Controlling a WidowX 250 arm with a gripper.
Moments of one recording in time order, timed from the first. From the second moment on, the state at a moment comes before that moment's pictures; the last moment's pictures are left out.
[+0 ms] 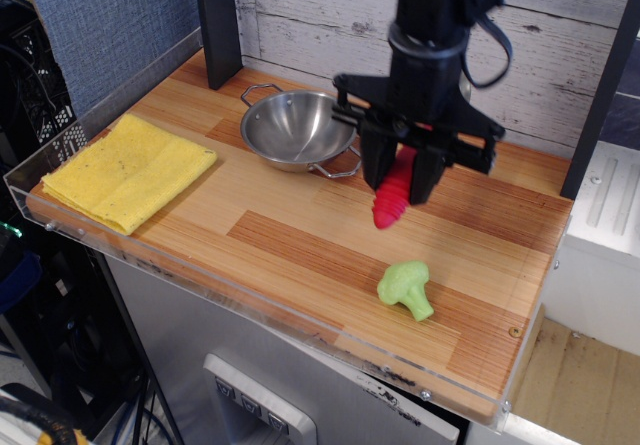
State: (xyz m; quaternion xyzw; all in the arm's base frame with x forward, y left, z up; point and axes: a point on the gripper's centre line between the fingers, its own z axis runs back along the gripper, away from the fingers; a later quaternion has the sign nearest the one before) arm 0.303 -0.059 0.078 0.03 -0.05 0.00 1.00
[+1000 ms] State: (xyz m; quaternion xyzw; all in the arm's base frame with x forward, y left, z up) arm 0.346 -0.093 0.011 0.01 0.02 0.01 1.00
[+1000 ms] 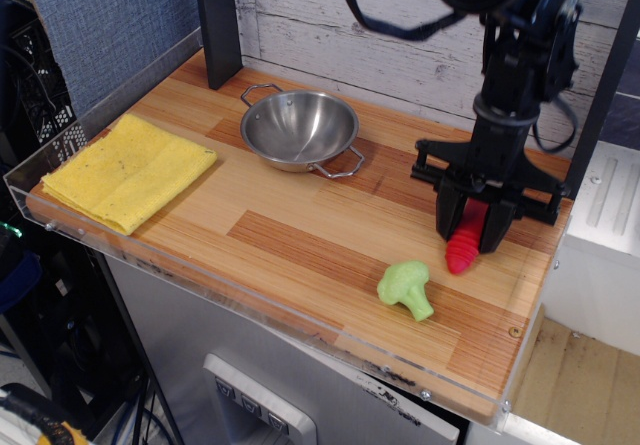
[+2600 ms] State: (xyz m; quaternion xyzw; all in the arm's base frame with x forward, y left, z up) arm 0.298 -0.016 0.106 0.00 -0.06 0.00 1.00
